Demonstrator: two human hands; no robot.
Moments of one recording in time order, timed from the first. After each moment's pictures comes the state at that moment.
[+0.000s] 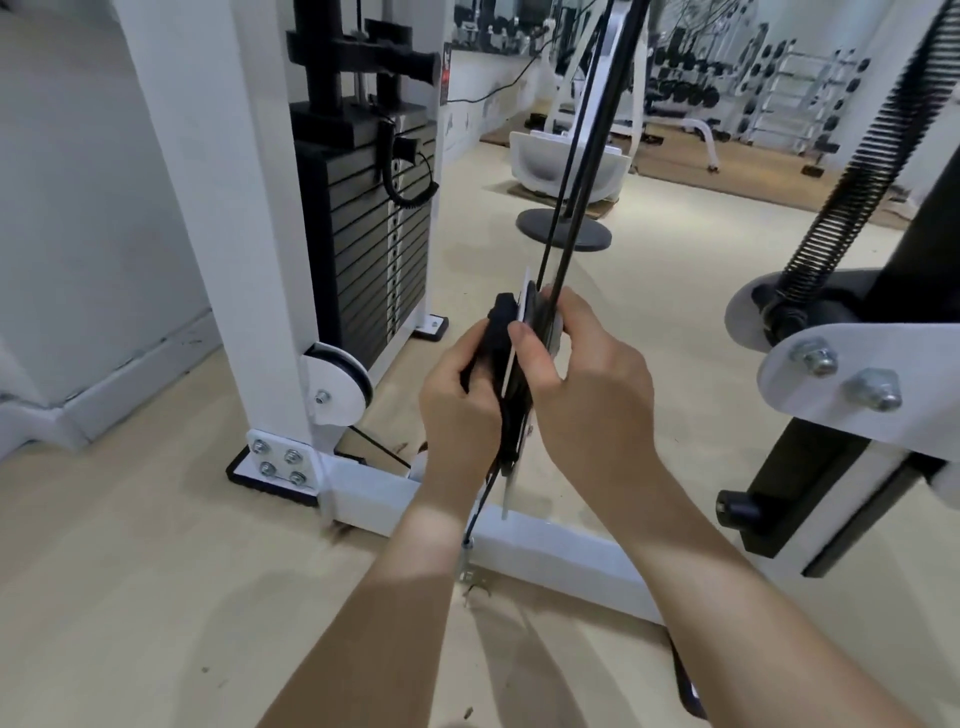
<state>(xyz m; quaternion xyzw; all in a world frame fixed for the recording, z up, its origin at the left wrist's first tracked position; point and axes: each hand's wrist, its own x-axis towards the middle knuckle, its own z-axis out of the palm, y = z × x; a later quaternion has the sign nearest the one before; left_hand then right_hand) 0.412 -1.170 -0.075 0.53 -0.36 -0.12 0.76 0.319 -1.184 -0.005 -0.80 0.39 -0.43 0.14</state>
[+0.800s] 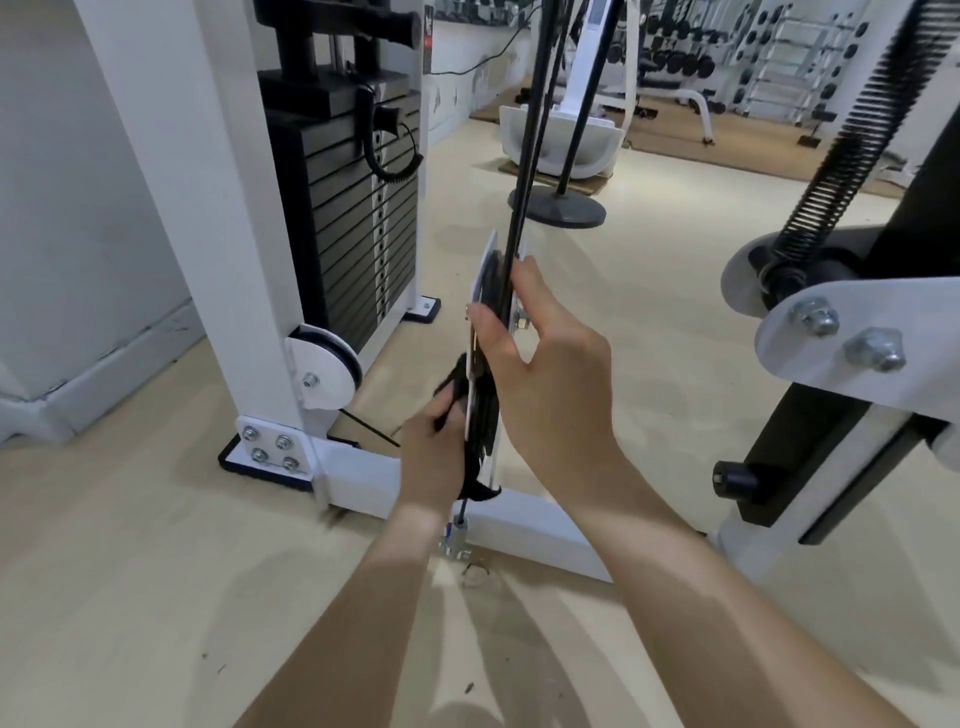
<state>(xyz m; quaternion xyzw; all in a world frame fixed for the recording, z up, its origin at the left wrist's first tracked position) 0.424 -1.164 -0.144 0.60 -0.25 -0.27 0.71 0.333 -1.172 -0.020 -0.80 0.32 -0.48 0.17</state>
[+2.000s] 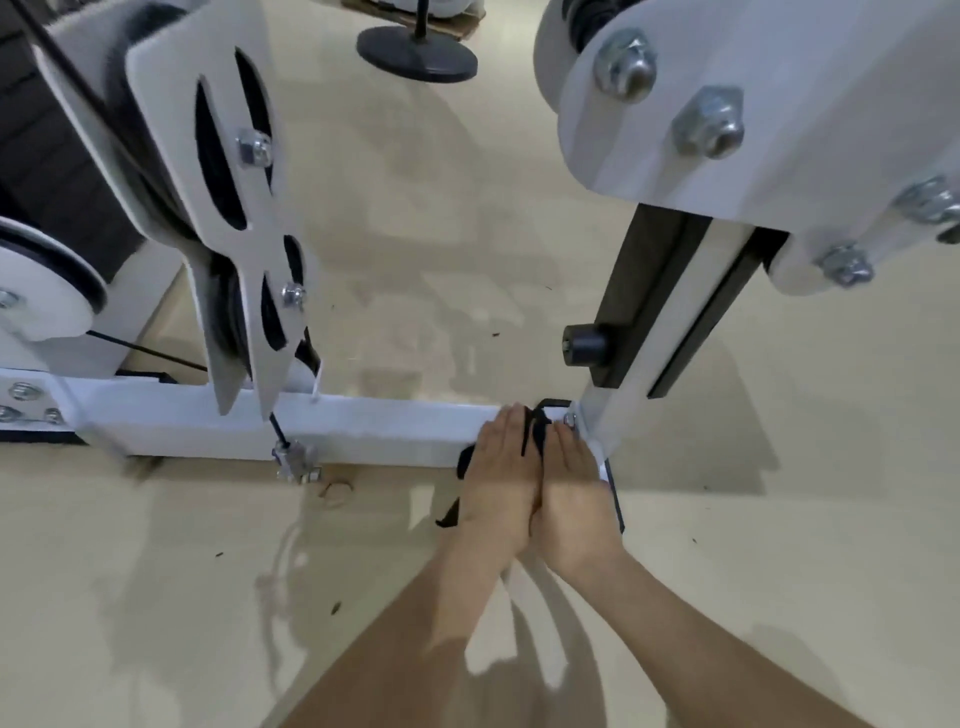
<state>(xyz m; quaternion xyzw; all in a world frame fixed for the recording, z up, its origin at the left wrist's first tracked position) 0.213 -1.205 -0.279 0.68 -0.71 -0.06 0.17 0.123 -1.196 -0.222 -0.81 0.57 -0.05 0.09</state>
